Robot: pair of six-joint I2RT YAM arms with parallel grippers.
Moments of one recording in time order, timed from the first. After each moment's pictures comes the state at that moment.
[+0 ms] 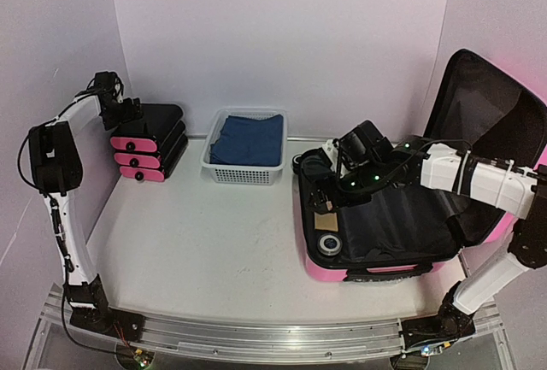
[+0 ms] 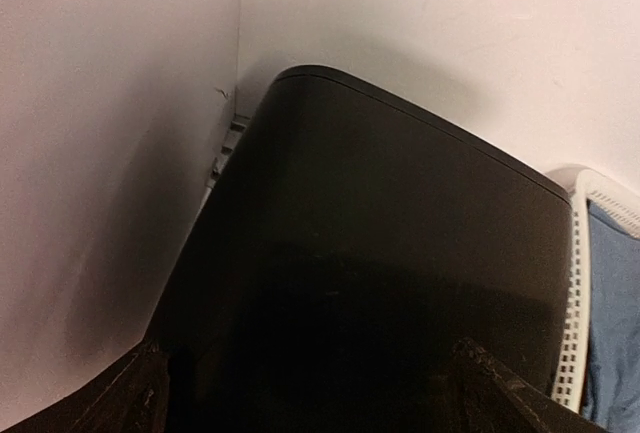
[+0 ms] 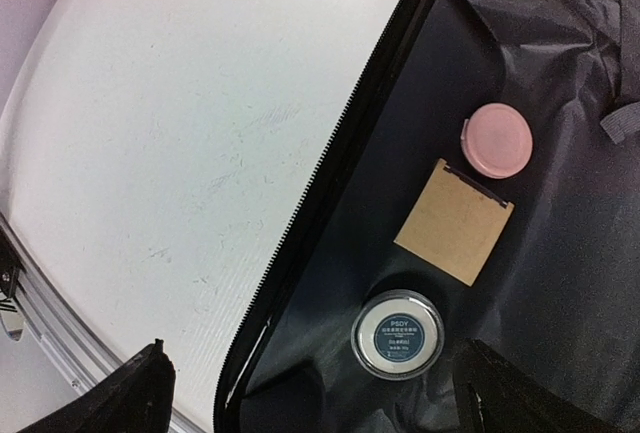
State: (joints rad) left arm 0.12 2.15 2.05 -0.59 0.11 -0.19; right arm 0.80 1.48 1.20 -0.66 -0.06 0.38
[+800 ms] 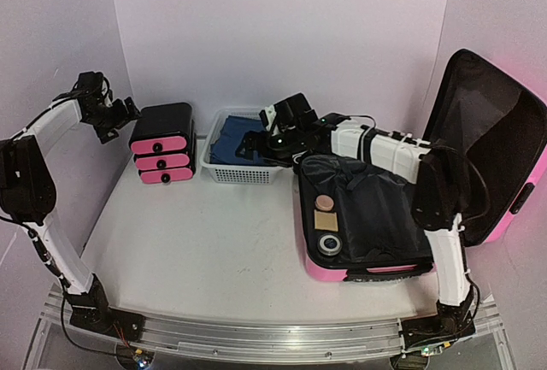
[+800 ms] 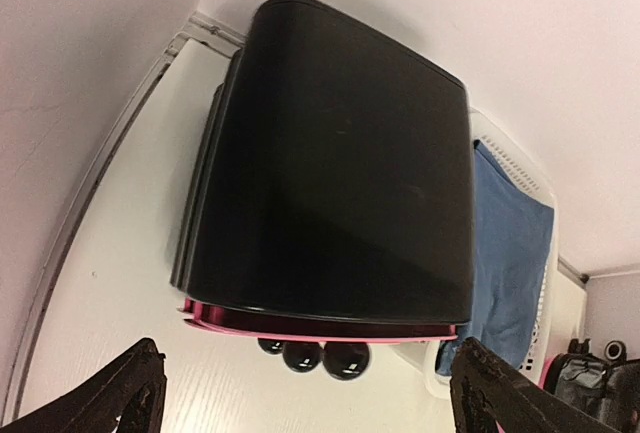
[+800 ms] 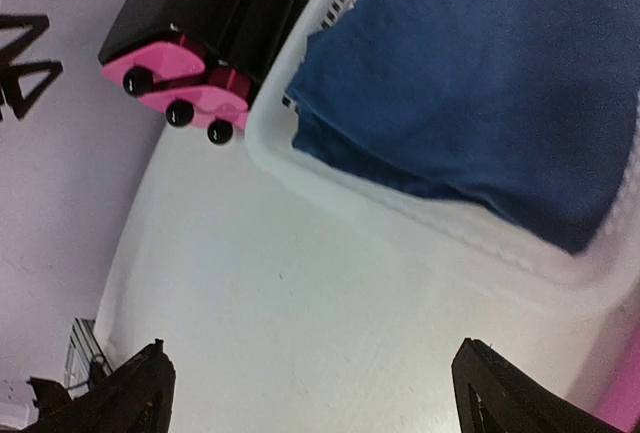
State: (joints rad) left arm 0.08 1.72 1.63 -0.64 0.24 -0.47; right arm 0.78 2.17 1.95 -0.44 -0.23 0.56
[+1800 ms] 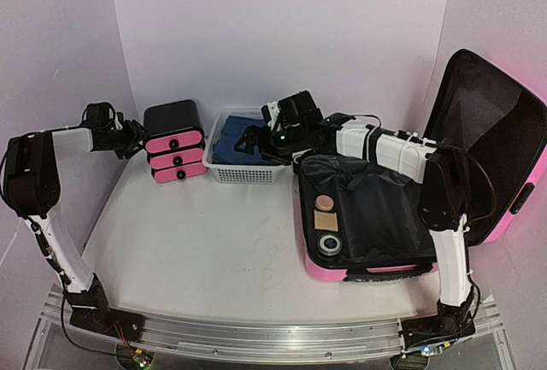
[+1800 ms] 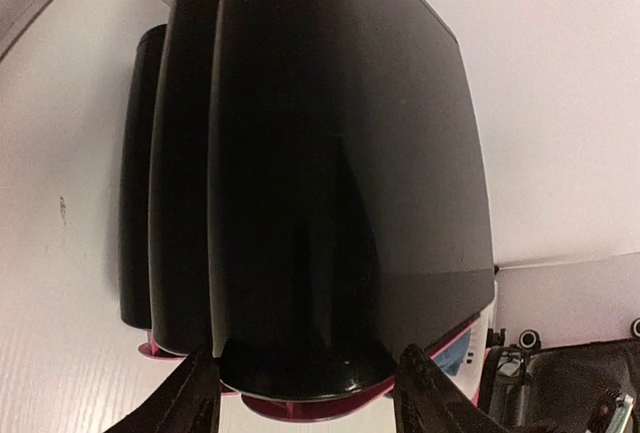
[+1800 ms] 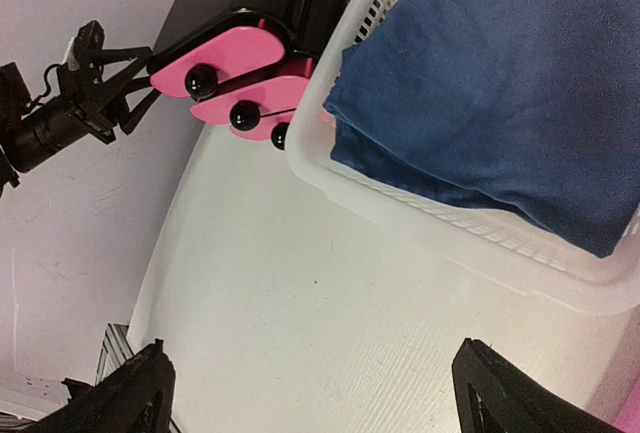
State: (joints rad) left arm 0.13 1.80 1.32 -0.13 0.53 -0.68; right arm 0.77 2.16 1.93 -0.36 -0.28 0.62
